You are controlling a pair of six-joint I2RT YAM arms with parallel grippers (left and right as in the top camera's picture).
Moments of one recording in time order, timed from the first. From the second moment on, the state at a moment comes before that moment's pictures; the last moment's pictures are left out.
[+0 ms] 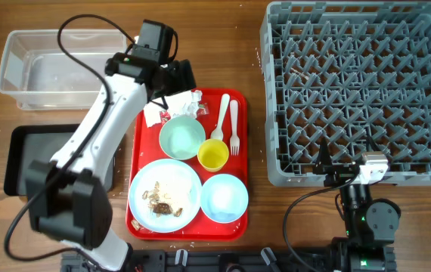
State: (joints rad) left arm -0.30 1.80 1.48 -0.82 -0.02 -0.55; right arm -0.07 0.01 0.01 0.00 -0.09 0.01
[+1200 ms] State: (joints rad) left arm -0.38 1.96 1.48 -0.80 -0.15 -0.77; right arm -0.07 0.01 0.01 0.00 -0.09 0.01
